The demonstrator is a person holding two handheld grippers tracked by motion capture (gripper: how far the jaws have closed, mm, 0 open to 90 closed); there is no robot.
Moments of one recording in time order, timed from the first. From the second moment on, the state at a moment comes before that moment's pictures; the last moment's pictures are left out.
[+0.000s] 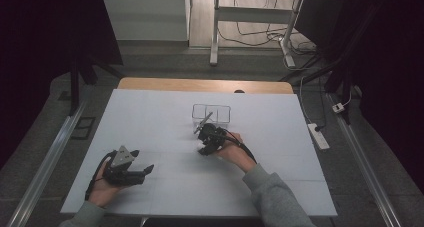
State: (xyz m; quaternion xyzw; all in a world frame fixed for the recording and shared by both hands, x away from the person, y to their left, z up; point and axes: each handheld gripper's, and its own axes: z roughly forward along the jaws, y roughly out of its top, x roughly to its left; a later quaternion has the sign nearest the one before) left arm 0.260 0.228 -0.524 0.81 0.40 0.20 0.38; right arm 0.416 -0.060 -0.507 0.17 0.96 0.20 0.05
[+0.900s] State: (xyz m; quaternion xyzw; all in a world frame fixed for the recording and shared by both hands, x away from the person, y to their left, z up) left arm 0.260 0.227 -0.523 0.81 0.40 0.20 0.38; right arm 0.408 -0.078 -0.476 0.18 0.94 0.27 0.08
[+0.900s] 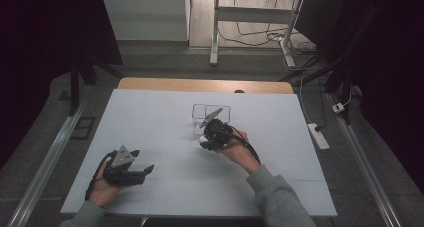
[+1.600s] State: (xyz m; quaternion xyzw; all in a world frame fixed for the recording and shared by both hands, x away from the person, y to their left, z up) left arm 0.261 0.228 -0.525 0.81 0.40 0.20 0.38; right arm 0.401 -0.102 -0.444 0.19 0.91 0.35 0.12
